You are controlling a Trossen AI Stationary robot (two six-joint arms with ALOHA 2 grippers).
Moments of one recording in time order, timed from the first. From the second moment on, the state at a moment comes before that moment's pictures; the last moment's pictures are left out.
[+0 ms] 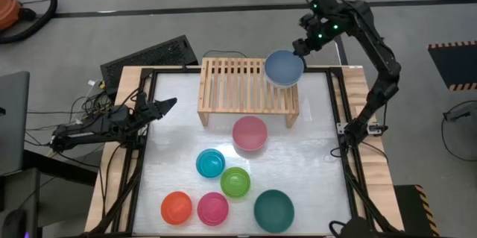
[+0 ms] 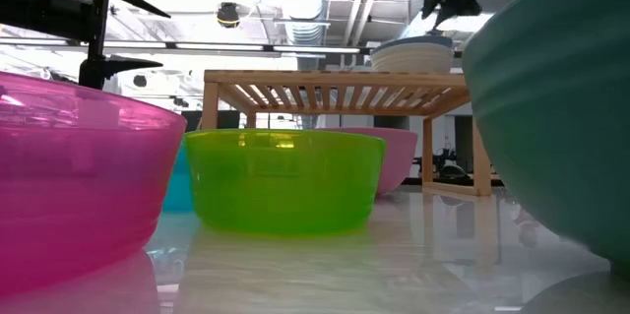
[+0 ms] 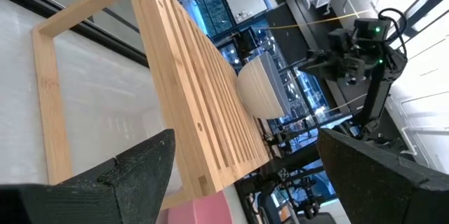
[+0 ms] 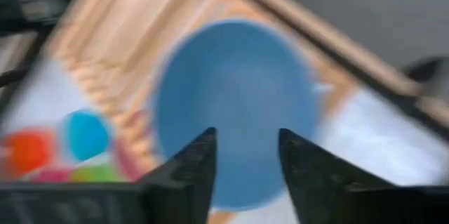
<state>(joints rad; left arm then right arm) 0.11 0.06 0.20 -0.12 -0.49 -1.12 -0.87 1.68 2.16 -1.57 -0.32 0.13</state>
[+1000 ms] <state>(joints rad) 0.11 0.06 0.20 -0.15 -0.55 -1.15 -1.03 1.59 1.74 -1.39 -0.55 0.01</state>
